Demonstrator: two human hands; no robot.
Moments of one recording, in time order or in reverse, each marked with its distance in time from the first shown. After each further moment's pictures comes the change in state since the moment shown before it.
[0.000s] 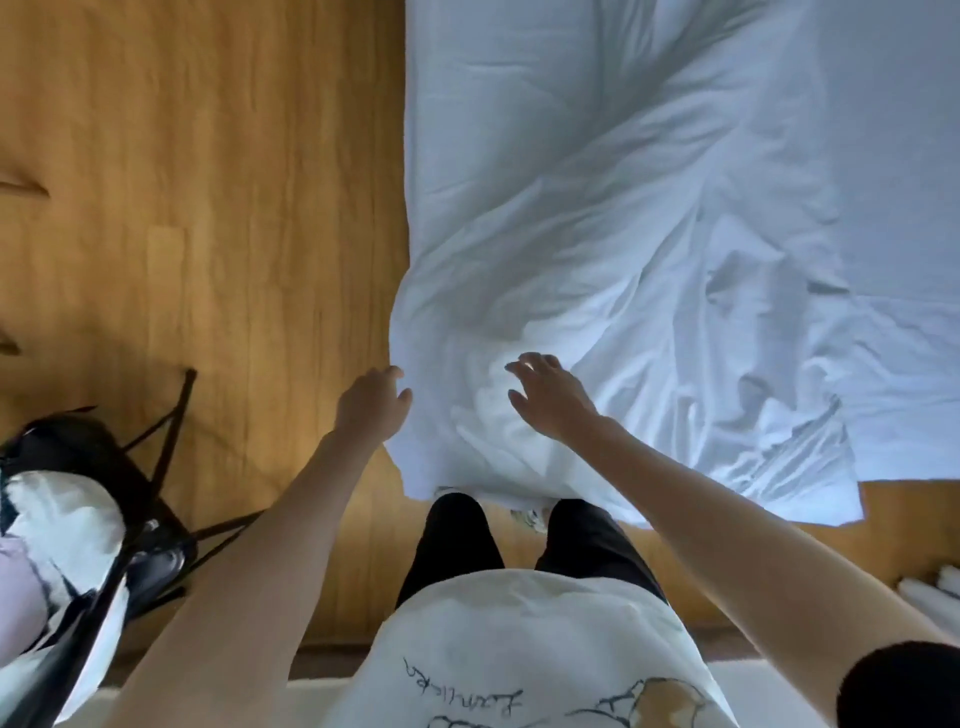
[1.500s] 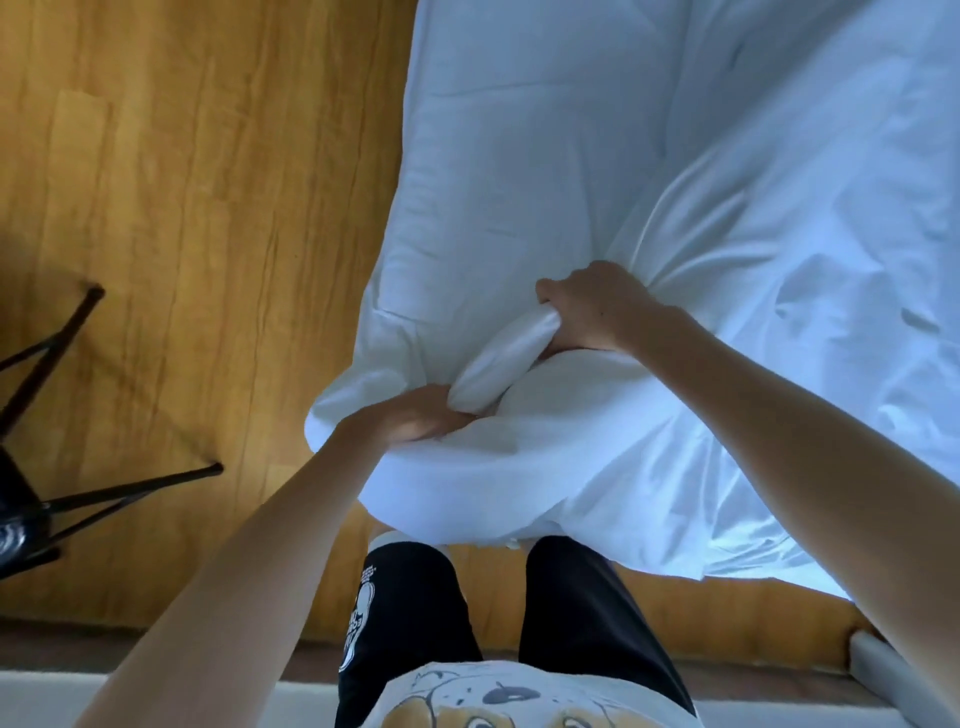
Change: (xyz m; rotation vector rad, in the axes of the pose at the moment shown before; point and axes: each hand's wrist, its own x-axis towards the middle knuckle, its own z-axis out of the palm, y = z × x) left_hand 0.071 0.034 0.118 -0.517 -0.602 0.043; right_hand 0.128 0.067 -0.021 -0.615 -0.104 -0.278
